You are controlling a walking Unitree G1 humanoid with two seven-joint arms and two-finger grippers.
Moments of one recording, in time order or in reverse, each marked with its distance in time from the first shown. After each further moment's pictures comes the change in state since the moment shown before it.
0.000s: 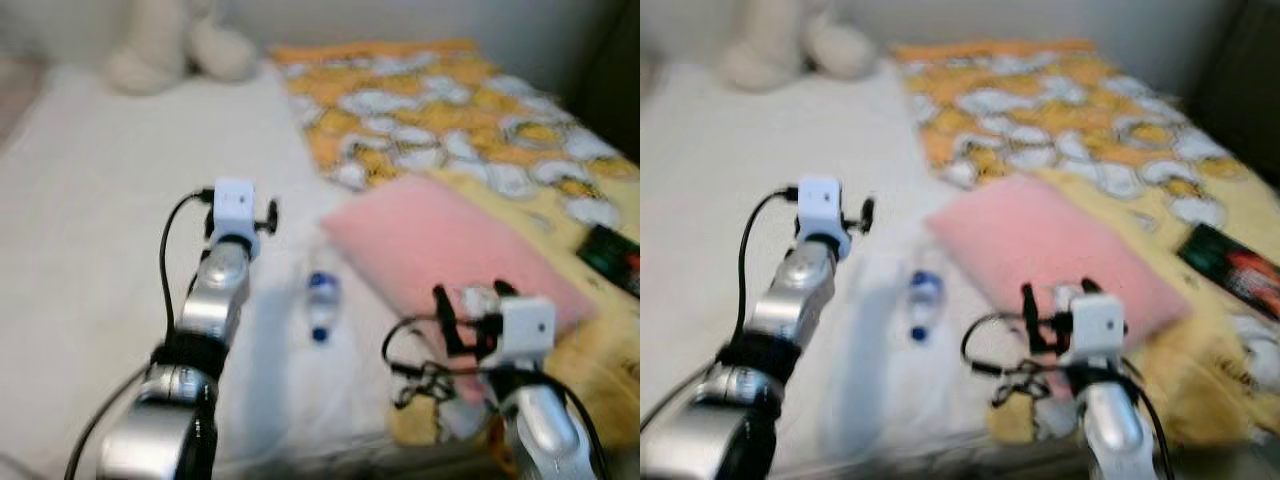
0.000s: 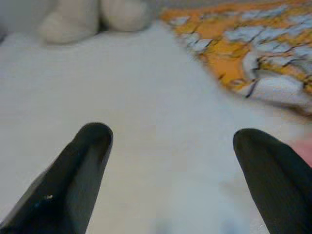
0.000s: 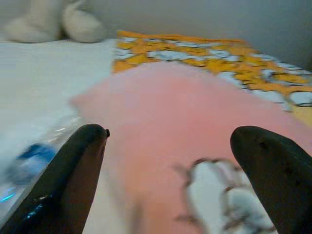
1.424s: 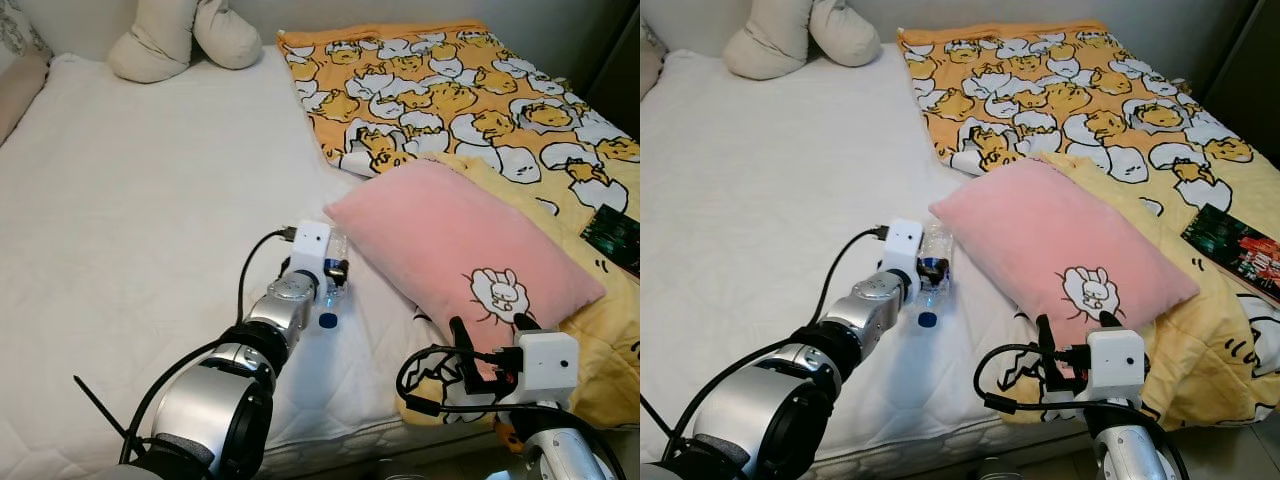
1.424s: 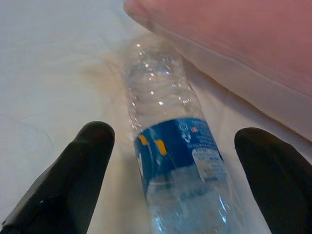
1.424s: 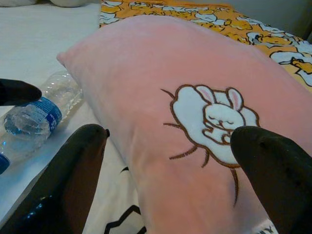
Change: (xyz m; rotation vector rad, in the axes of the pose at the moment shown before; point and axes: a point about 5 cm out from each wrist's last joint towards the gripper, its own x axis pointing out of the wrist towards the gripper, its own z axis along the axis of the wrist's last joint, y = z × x) left arm -0.014 -0.088 -0.046 -0.004 0.320 -0.306; right arm -0.030 -0.008 -0.009 -0.011 0.088 -0.042
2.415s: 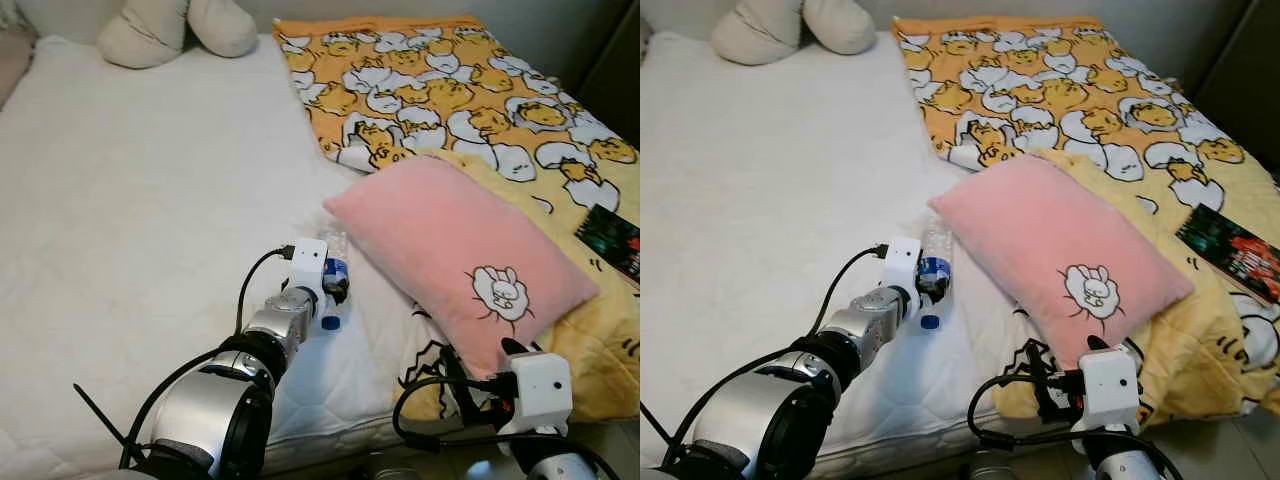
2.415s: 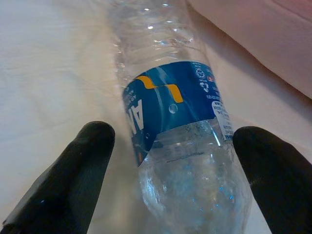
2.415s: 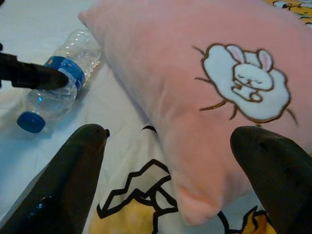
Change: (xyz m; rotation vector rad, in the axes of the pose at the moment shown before) left arm -0.002 -0.006 -0.023 -0.068 0.096 -0.051; right arm -0.022 0.006 -0.007 -0.002 0.096 0.094
